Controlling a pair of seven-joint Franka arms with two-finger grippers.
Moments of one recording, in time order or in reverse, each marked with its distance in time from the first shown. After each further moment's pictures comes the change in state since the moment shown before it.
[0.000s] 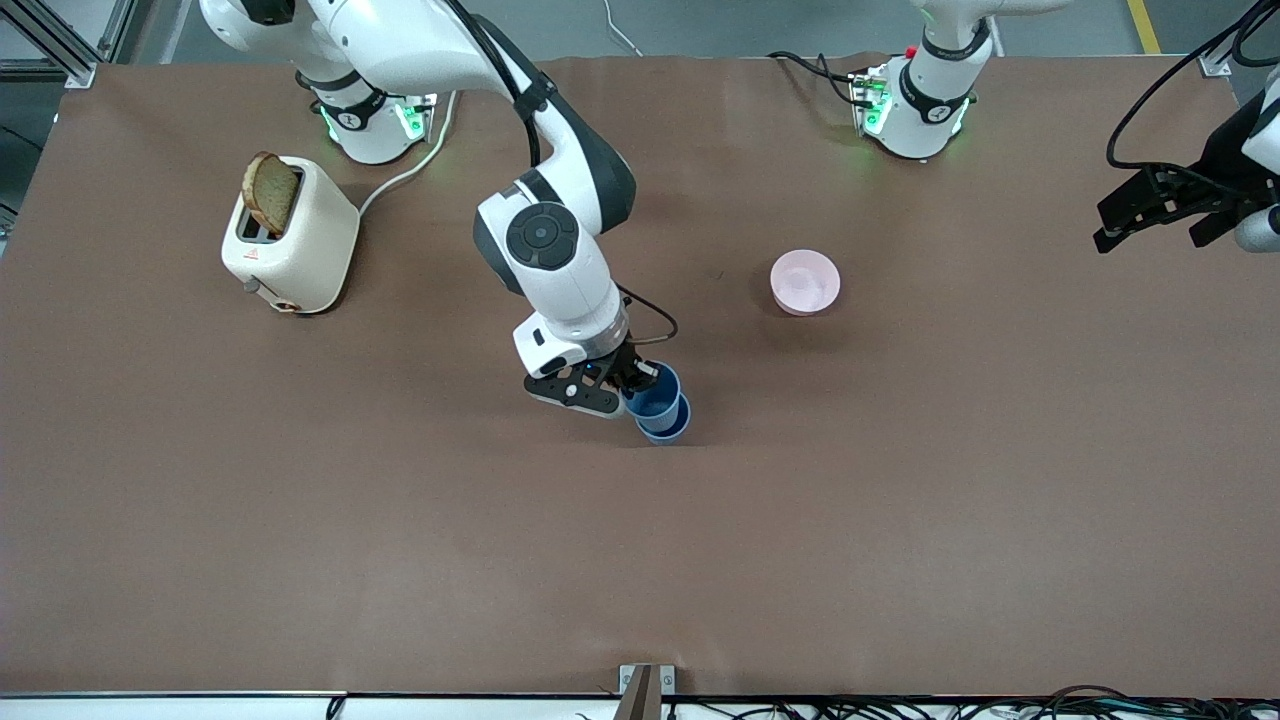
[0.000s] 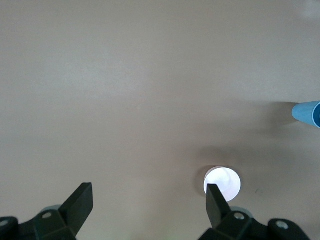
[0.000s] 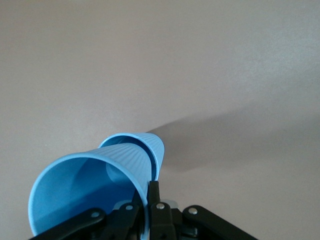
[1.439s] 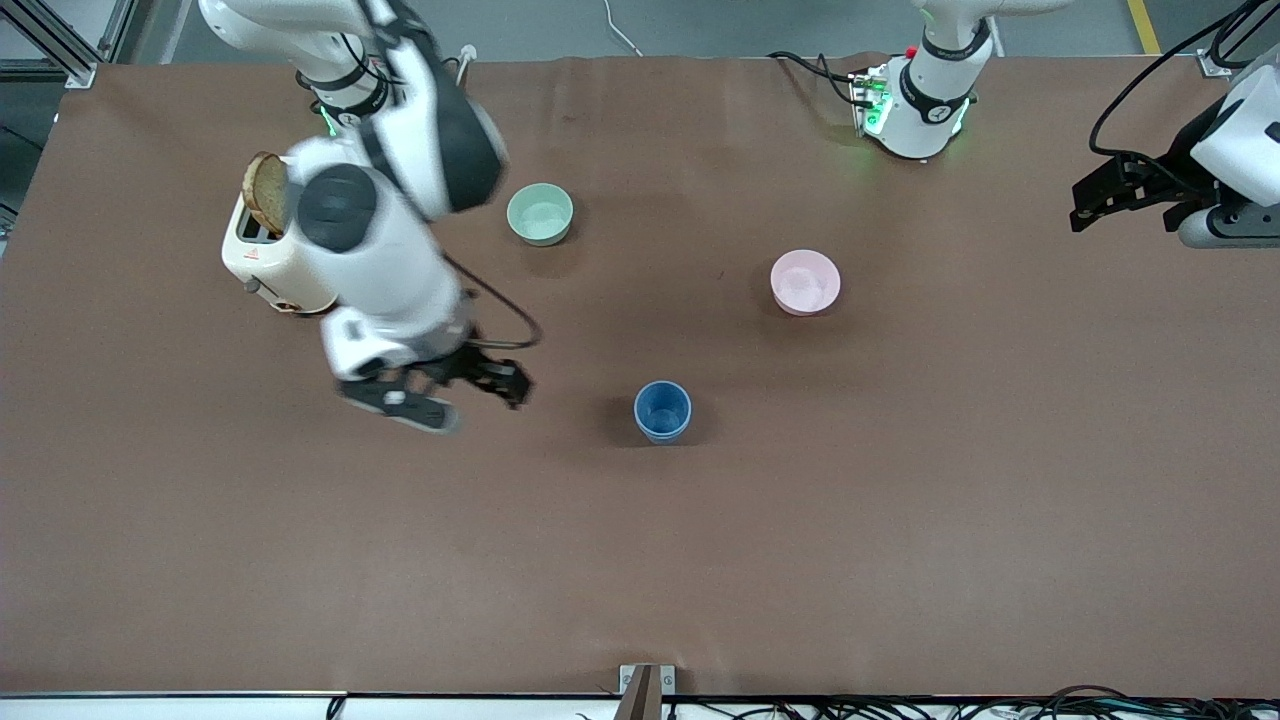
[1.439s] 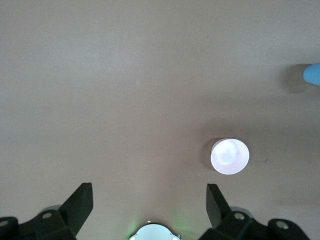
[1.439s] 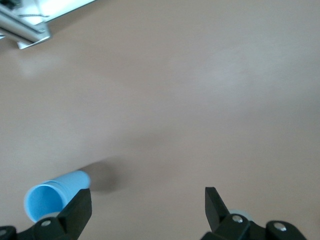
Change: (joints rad) left arm -0.006 -0.023 -0.002 -0.060 0.000 -0.065 0.065; right arm -0.141 -0.311 -0.188 -0.086 -0.023 -0.347 -0.281
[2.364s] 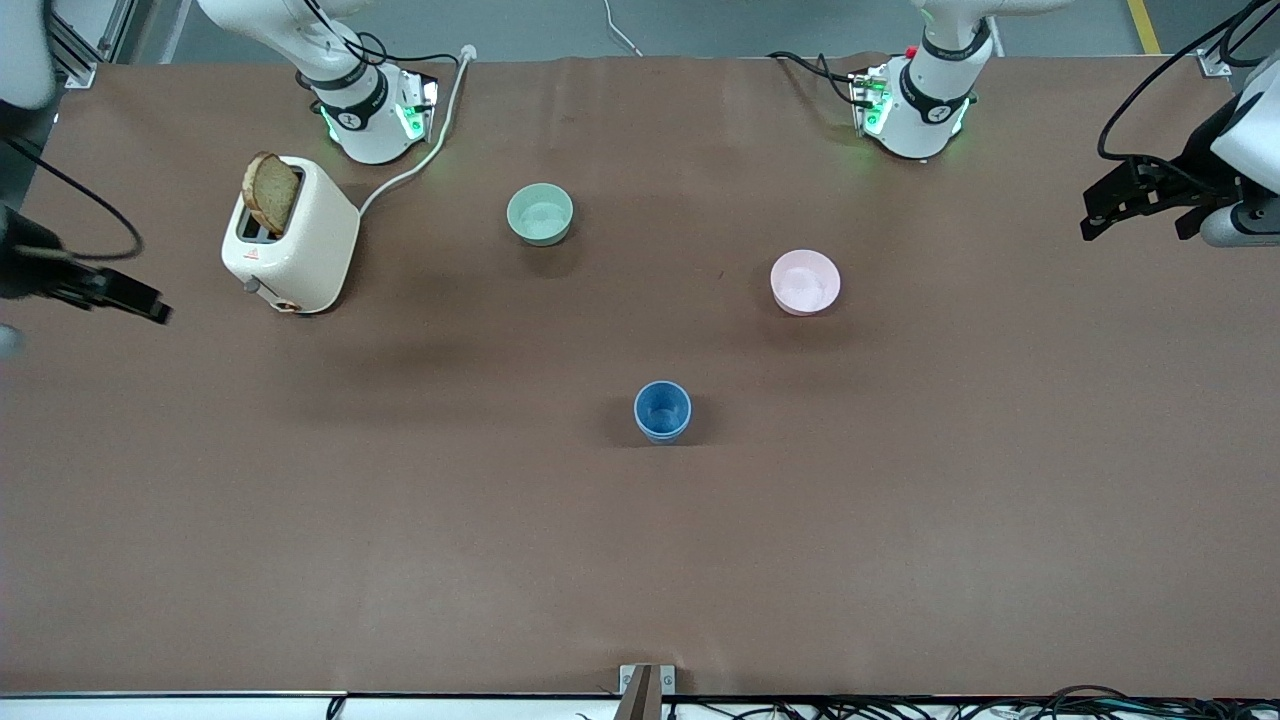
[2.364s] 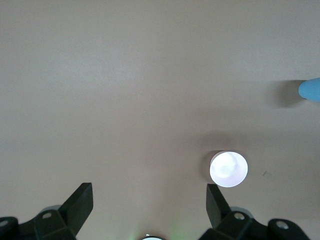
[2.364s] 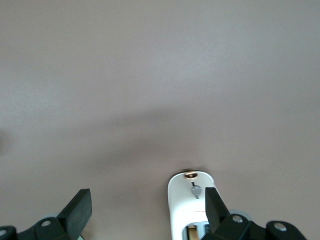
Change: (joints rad) left arm 0.001 -0.003 0.004 0.004 0.000 0.043 -0.005; right arm -0.463 -0.295 0.000 -0.081 -0.105 -0.314 -0.579
